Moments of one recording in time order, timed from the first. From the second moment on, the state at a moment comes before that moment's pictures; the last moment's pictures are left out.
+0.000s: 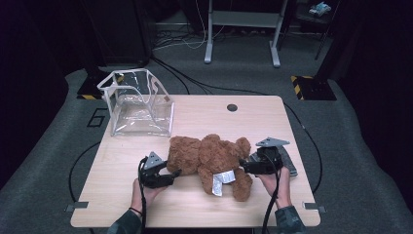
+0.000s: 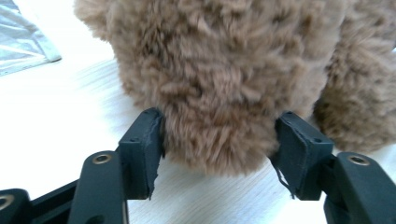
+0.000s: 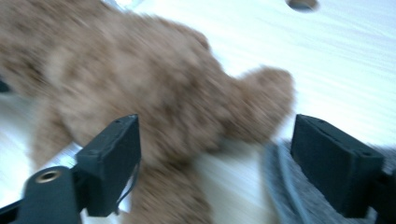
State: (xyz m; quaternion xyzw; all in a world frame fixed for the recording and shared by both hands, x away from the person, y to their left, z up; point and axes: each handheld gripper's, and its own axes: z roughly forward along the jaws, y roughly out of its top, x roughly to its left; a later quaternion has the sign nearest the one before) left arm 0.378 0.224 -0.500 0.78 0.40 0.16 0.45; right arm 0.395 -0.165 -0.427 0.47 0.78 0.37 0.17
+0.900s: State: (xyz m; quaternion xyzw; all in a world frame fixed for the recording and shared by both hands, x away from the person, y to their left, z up) left arm 0.367 0.225 -0.488 0.78 0.39 0.20 0.45; right arm 0.440 -0.221 -0.495 0.59 0.75 0.21 0.20
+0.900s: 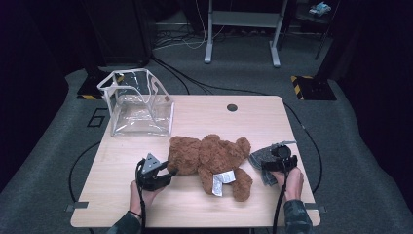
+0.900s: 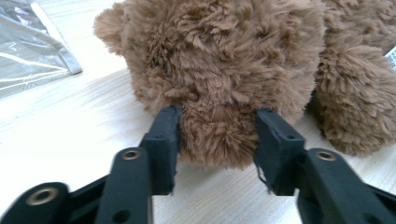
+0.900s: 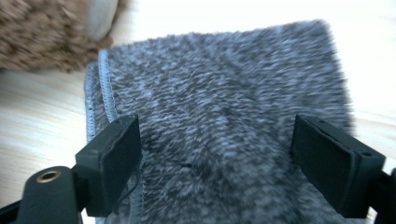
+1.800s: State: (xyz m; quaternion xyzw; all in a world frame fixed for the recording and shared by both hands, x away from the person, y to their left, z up) left arm 0.366 0.228 -0.492 0.77 0.40 0.19 0.46; right arm 0.422 -0.227 -0.452 0.59 0.72 0.30 0.20
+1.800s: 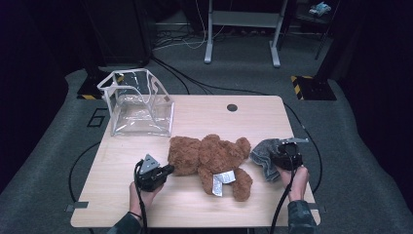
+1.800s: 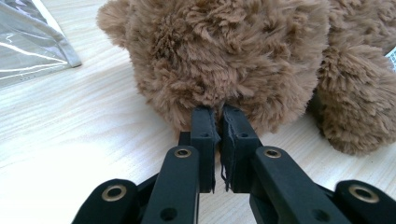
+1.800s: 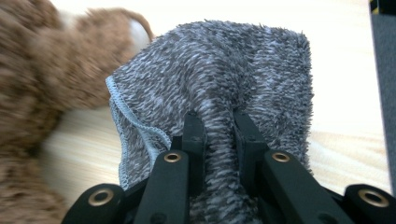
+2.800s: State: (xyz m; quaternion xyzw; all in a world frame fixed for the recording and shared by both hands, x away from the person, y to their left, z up) left arm 0.368 0.229 -0.486 0.78 0.40 0.18 0.45; right arm 0.404 -0.169 -0.329 0.46 0.77 0.38 0.23
